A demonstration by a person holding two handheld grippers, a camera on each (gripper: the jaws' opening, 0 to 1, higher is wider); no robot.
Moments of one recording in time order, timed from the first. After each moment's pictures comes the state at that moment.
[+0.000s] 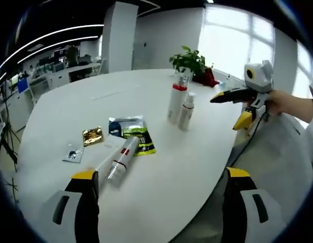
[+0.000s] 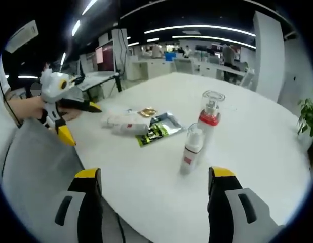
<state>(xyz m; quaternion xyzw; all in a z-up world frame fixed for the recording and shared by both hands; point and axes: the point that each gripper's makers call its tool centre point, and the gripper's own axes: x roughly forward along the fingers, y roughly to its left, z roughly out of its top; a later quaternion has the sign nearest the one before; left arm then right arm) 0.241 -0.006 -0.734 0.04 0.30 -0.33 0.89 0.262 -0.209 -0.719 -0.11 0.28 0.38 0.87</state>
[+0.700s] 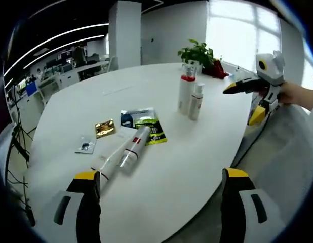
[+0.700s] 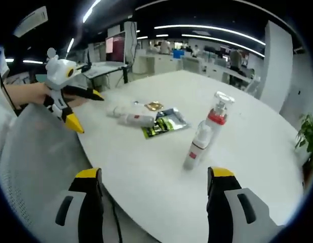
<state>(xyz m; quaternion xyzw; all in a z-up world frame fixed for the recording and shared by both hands) 0.235 0.011 -0.747 0.08 0.32 -0.28 0.90 0.245 -0.206 -0.724 -0.17 0.28 0.40 0.85</state>
